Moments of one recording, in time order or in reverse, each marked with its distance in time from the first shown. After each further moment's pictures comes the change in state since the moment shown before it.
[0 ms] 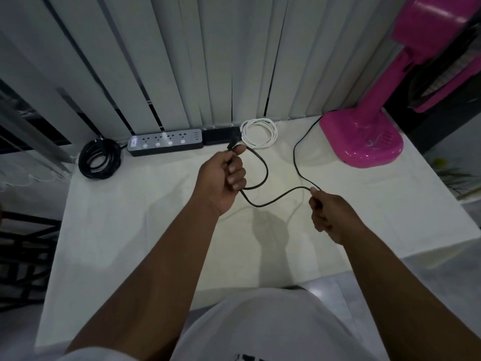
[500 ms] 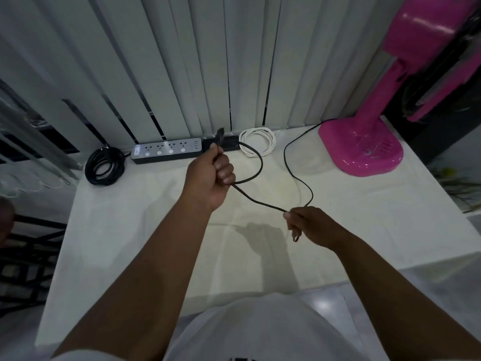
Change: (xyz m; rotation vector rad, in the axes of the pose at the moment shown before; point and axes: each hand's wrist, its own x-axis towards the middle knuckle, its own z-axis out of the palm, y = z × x) left_hand 0.004 0.011 0.025 -0.046 0.149 0.097; right_hand 0.009 0.009 -0.007 -0.720 -0.312 -0.435
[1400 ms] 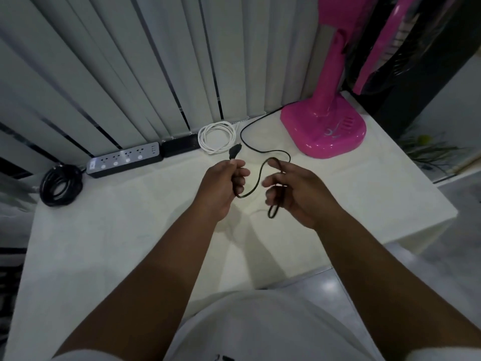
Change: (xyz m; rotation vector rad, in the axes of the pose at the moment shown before) left_hand 0.021 -0.119 0.067 0.581 -0.015 -0.024; right_hand -0.024 -0.012 -0.071 1.126 0.165 0.041
